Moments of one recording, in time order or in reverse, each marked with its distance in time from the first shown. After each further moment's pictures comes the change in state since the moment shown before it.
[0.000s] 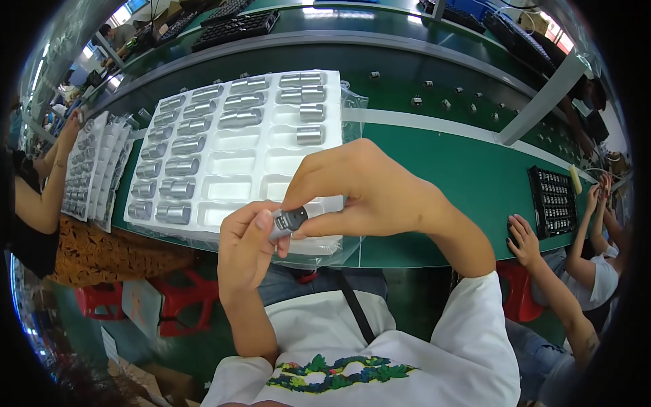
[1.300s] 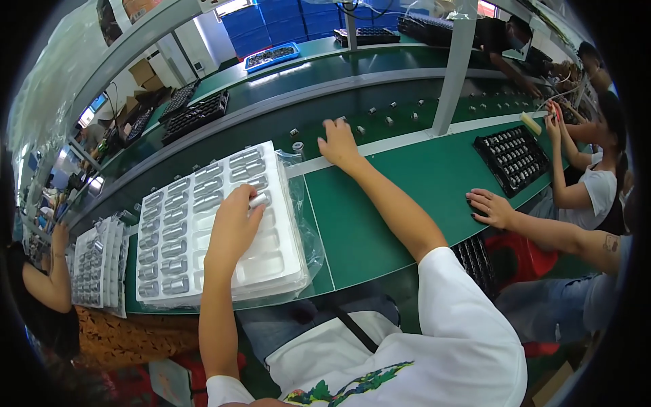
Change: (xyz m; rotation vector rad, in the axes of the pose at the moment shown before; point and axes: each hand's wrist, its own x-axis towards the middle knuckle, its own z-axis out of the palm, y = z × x) left_hand 0.117 0.026 0.027 1.505 -0.137 0.373; right_hand -0.072 0.247 -0.087 -0.905 0.967 0.449
